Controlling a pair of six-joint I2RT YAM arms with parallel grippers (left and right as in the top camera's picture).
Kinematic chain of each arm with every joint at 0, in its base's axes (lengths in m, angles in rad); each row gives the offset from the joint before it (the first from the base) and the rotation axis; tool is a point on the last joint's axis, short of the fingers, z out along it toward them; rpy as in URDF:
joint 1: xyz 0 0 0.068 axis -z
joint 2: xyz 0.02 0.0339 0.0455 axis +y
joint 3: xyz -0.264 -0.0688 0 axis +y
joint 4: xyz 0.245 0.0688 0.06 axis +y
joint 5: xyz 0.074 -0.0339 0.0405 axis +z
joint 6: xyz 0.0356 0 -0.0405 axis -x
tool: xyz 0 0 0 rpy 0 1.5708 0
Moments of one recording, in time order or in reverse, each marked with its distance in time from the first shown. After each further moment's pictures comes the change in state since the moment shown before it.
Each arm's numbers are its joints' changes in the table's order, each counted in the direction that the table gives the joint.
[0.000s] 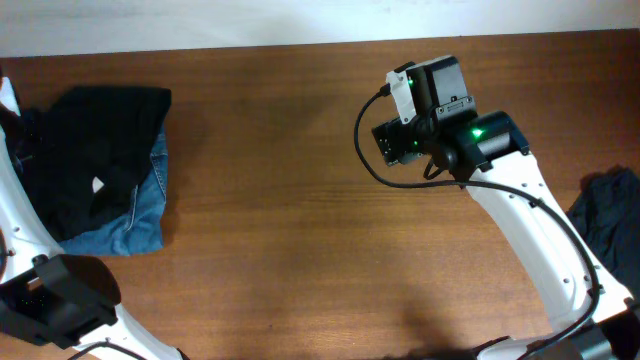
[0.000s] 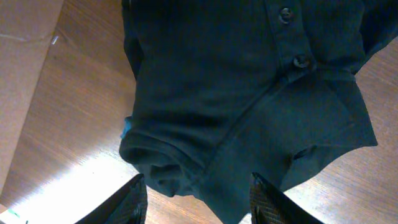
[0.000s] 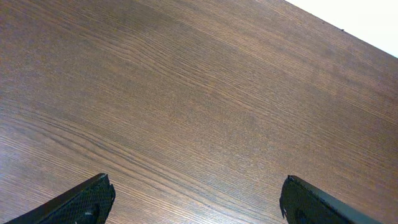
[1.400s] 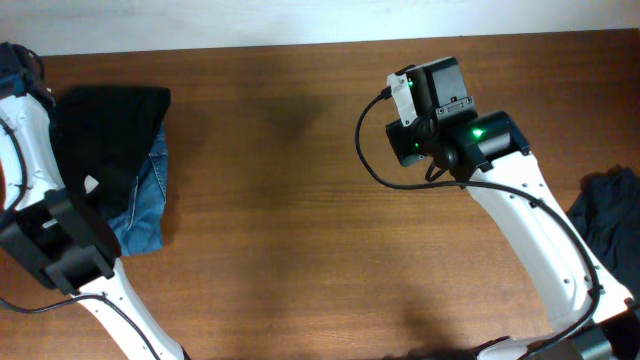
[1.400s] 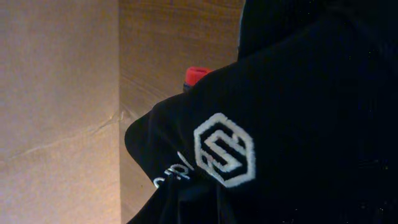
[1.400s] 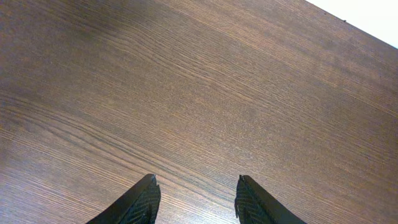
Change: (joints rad) left arm 0.042 0.358 -0.027 -0.340 0.385 -0.339; right arm 0.001 -0.001 0.000 0.027 -0.007 0.000
